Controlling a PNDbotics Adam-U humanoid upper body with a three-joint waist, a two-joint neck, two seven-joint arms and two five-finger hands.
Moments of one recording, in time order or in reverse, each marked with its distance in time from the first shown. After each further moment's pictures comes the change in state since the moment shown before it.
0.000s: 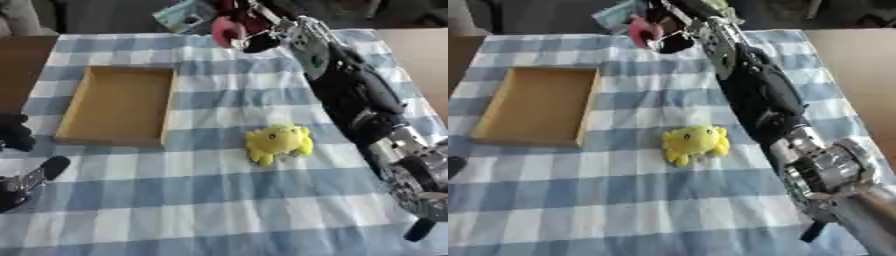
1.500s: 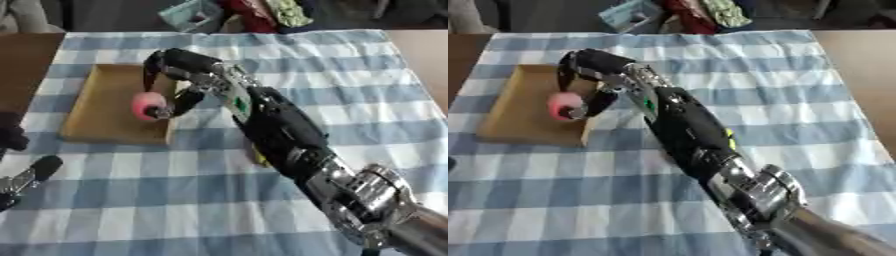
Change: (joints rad) left arm -0.035 -0.018 -0.014 0.000 0.013 -0.001 -0.014; right arm 0.063 0.217 0.087 -0.017 0.081 -0.109 0.099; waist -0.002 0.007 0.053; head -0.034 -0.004
